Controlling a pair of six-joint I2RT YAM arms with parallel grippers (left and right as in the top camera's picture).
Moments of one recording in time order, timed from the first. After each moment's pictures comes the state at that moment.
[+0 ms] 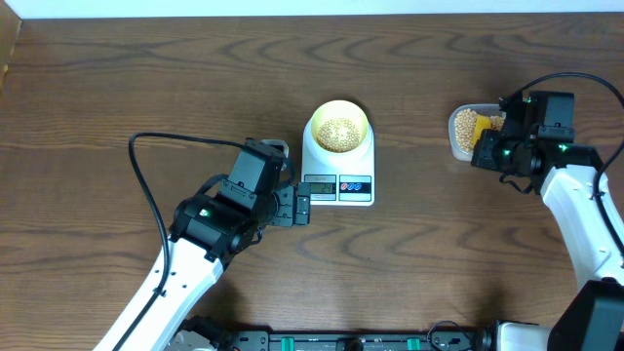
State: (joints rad) left arm -0.49 1.16 0.96 -0.84 -0.01 -0.38; right arm -0.10 1.50 1.02 -0.59 -0.24 0.17
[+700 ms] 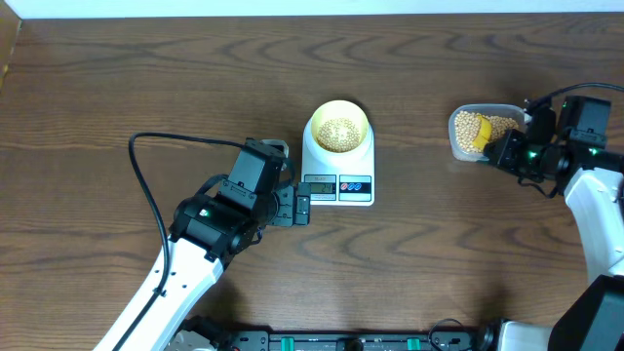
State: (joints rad) left arm -0.49 1.16 0.96 -0.84 -0.01 -0.38; right arm -0.25 1.50 1.02 -0.61 -0.46 0.20
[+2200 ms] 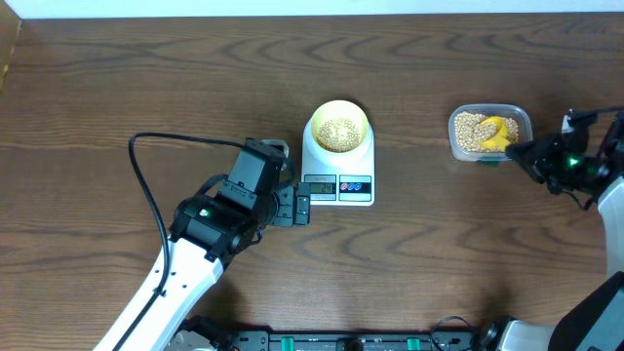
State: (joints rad) left arm -0.49 1.16 0.96 -0.84 -0.01 -0.38; right arm -0.47 1.50 1.02 -0.66 -0.74 0.34
